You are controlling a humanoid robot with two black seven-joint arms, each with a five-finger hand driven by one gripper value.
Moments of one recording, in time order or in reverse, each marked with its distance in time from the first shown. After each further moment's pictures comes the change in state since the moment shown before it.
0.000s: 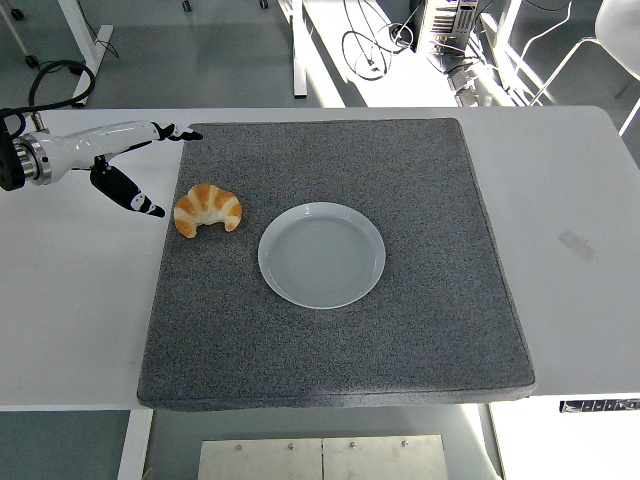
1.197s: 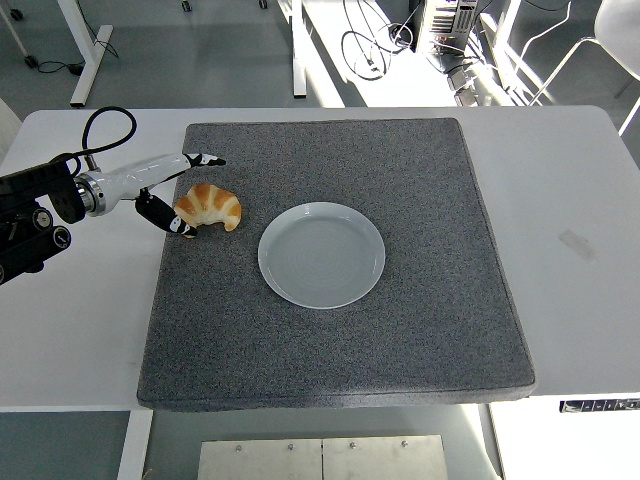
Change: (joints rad) left arm 0.109 -0.281 0.010 0.313 -0.003 0.108 -0.086; right arm 0.000 0.000 0.000 0.000 0.000 0.000 0.000
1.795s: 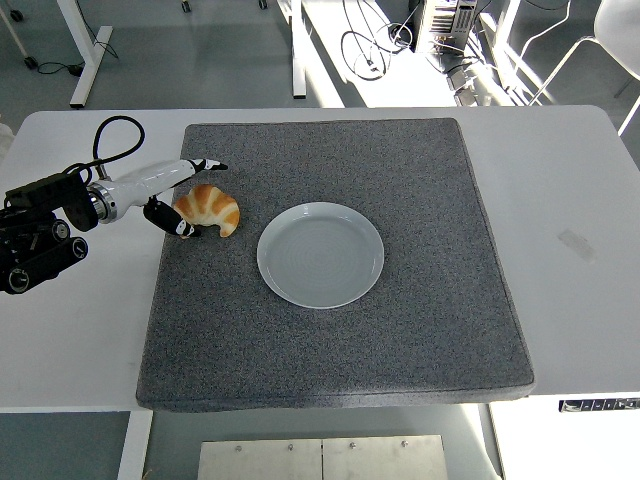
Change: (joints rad) left arm 0.009 -0.071 0.068 0.105 -0.003 0.087 -0.006; right arm 0.000 0.000 0.000 0.000 0.000 0.000 0.000
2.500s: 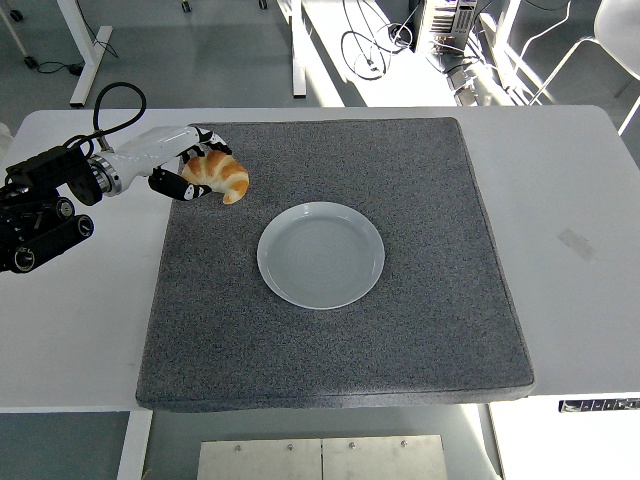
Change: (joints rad) left arm -0.099 -0.011 0.001 0.001 -0.007 0.076 -0.031; right arm 0.000 0.000 0.000 0.000 0.000 0.000 0.000
